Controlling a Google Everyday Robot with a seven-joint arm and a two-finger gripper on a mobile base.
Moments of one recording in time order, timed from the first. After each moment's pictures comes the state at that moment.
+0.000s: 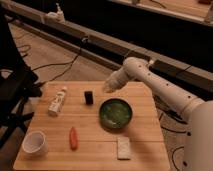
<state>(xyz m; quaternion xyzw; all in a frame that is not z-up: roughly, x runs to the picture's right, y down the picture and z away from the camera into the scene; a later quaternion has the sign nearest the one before) 0.012 0.011 0.853 -0.23 -0.30 0.04 0.93</state>
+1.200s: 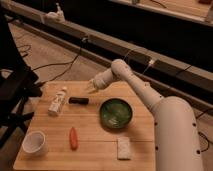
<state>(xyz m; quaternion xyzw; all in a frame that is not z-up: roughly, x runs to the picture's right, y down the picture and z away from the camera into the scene) -0.107 0.000 0.867 -0.25 -0.48 0.03 0.84</state>
